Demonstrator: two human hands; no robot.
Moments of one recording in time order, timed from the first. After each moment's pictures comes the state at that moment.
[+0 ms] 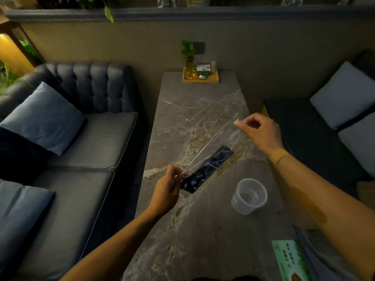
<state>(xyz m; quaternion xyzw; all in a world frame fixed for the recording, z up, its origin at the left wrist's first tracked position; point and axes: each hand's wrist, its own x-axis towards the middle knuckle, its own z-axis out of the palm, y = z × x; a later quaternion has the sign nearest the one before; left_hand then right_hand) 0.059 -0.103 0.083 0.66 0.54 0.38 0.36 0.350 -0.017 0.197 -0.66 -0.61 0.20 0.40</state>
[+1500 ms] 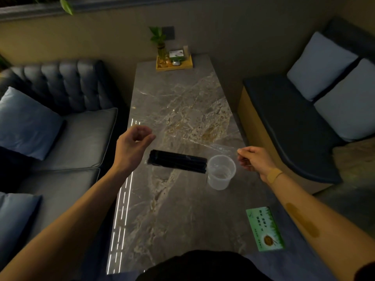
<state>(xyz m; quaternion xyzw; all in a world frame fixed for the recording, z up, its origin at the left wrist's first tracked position) 0.087 -0.067 0.151 0.63 0.54 0.46 0.32 0.438 -0.129 0.101 -0.69 -0.33 0.49 0.41</state>
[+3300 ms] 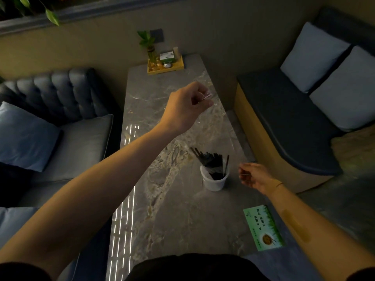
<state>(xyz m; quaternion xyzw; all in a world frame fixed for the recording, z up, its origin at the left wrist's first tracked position) 0.259 -0.044 0.249 0.79 0.44 0.35 0.26 0.474 -0.145 0.033 -0.67 -0.16 0.61 0.39</state>
